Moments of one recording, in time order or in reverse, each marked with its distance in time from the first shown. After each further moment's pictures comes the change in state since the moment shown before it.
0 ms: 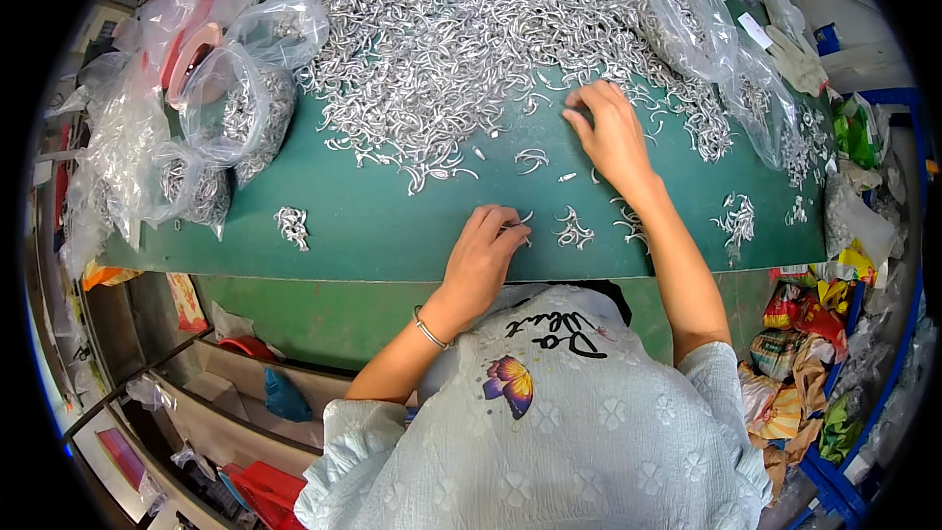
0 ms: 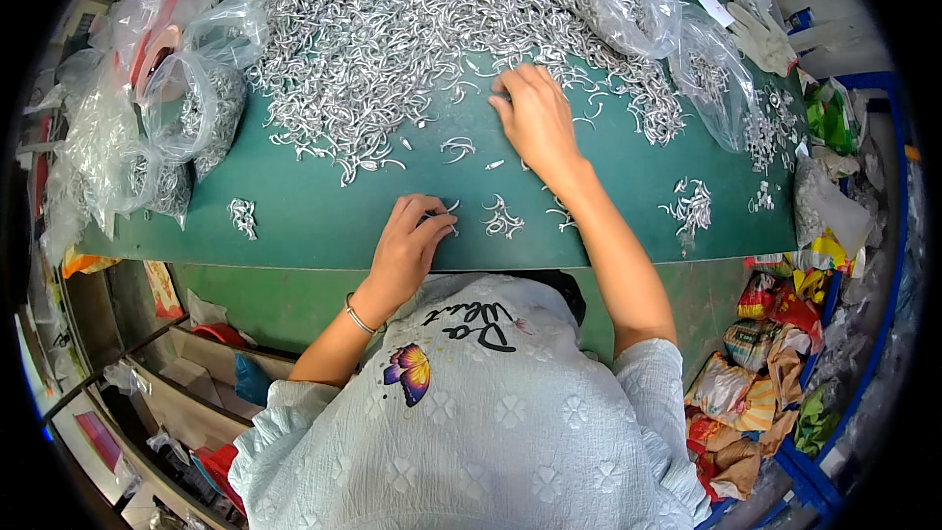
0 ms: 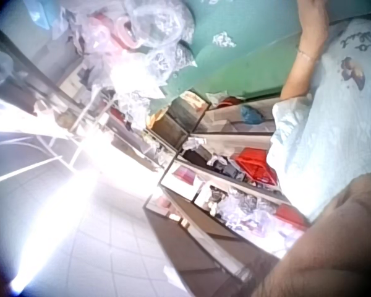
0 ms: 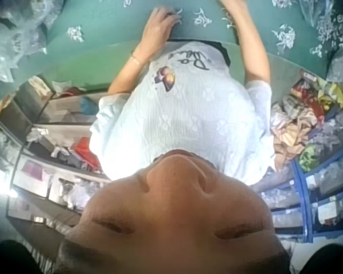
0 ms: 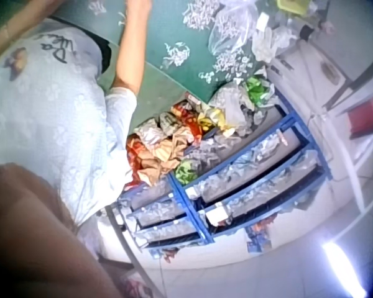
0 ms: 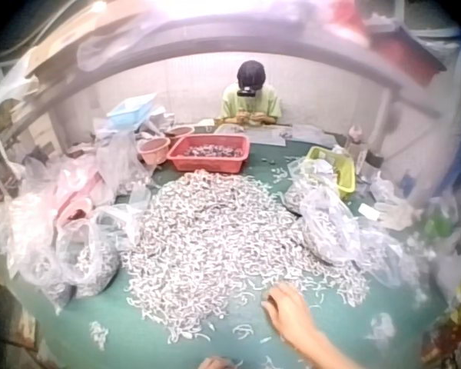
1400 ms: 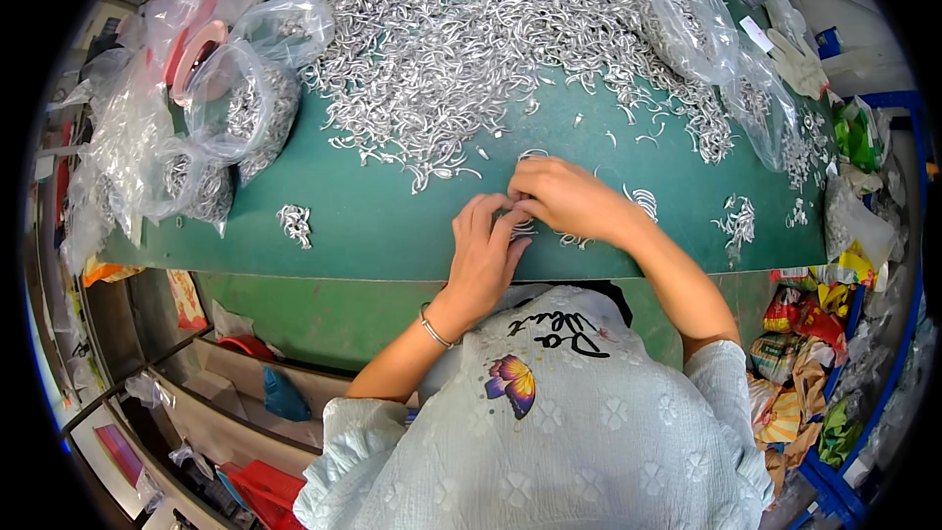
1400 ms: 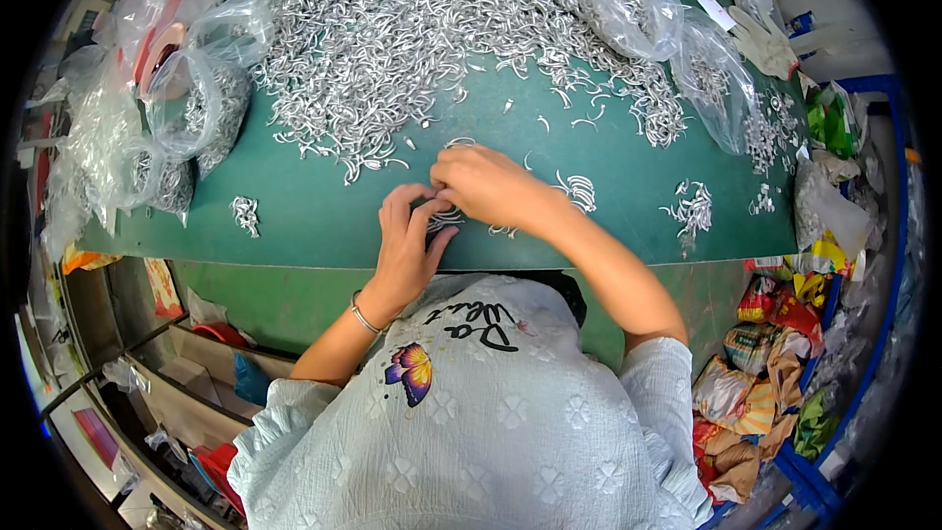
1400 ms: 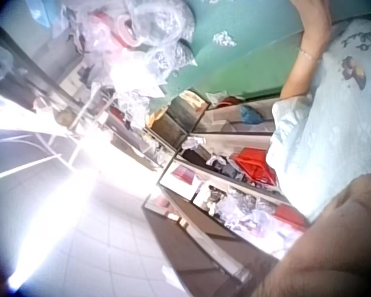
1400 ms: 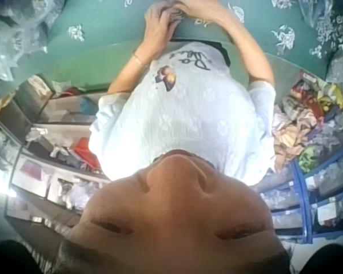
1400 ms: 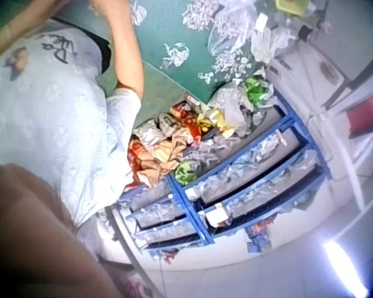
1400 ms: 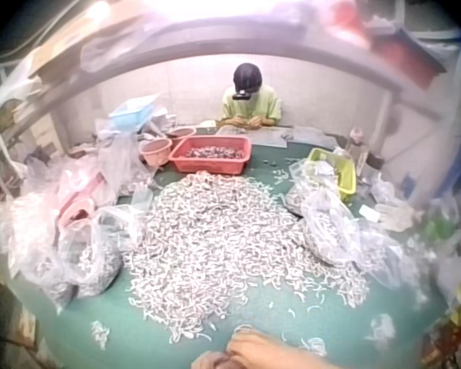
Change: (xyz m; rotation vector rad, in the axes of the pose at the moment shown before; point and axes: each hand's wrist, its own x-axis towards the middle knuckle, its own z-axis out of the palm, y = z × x) left_hand -0.002 0.004 0.006 0.085 0.096 -0.054; right_hand -0.020 -0.050 -0.003 0.299 -0.601 -0.221
